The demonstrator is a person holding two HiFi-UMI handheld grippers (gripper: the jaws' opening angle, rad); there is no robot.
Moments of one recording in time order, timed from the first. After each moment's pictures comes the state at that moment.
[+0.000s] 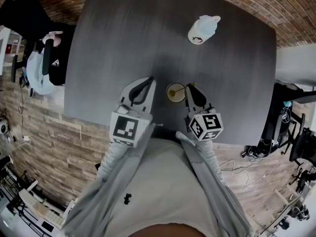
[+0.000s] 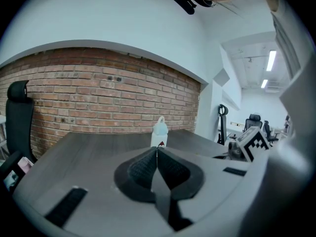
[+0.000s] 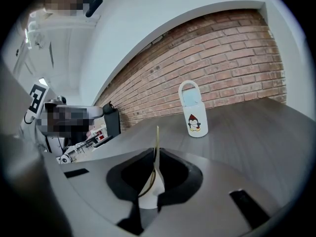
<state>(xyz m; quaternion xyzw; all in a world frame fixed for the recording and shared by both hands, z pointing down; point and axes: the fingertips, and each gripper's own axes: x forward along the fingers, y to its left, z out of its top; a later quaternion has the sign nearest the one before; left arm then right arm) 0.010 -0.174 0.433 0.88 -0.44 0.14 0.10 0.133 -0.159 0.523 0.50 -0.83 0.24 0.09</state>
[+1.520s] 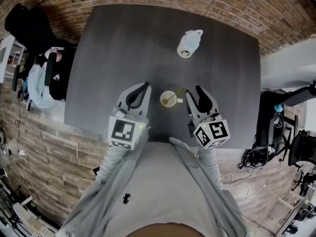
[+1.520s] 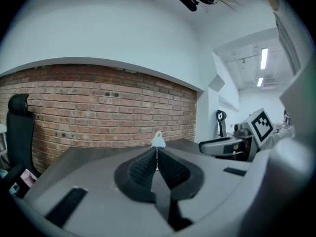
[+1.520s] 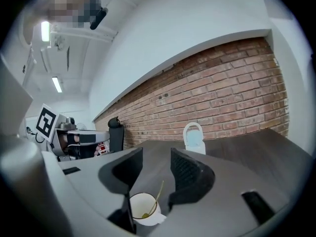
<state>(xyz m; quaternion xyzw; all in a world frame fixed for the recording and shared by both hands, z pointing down) 0.014 -0.160 0.384 0.89 -0.45 0.10 0.05 0.158 -0.150 0.413 0.51 -0.85 0.14 0.03</state>
